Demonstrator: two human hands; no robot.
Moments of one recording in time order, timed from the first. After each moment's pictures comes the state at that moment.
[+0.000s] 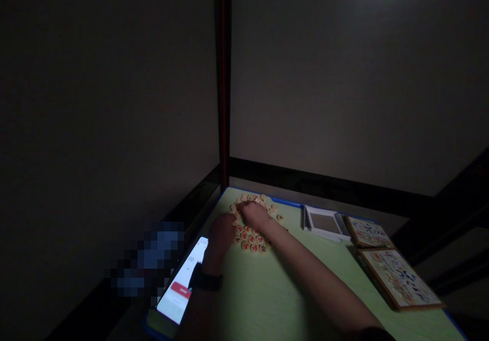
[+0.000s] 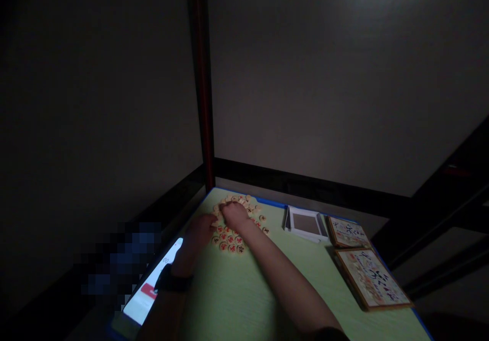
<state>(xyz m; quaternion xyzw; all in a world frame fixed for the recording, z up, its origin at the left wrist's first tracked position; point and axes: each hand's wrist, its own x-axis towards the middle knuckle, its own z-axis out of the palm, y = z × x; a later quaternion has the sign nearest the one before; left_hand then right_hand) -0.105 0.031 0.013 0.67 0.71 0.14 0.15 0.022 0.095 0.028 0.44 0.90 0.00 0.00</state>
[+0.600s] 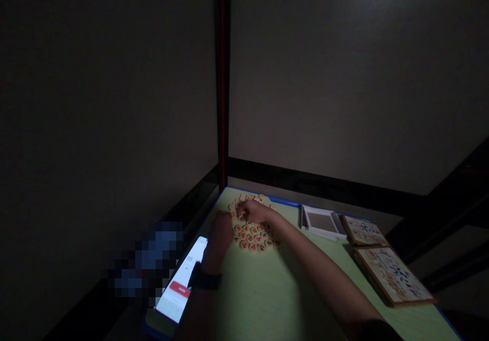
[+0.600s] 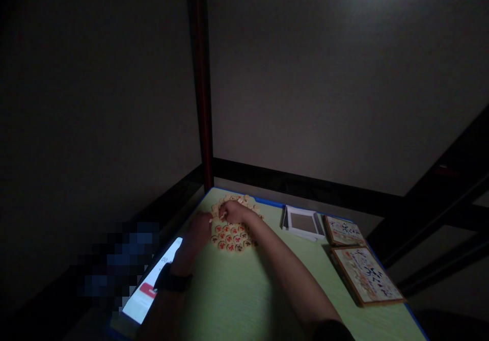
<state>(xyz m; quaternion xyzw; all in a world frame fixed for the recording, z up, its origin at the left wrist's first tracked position) -0.106 0.031 0.004 0.68 0.72 0.14 0.08 0.034 0.135 0.012 0.36 0.91 -0.20 -0.03</state>
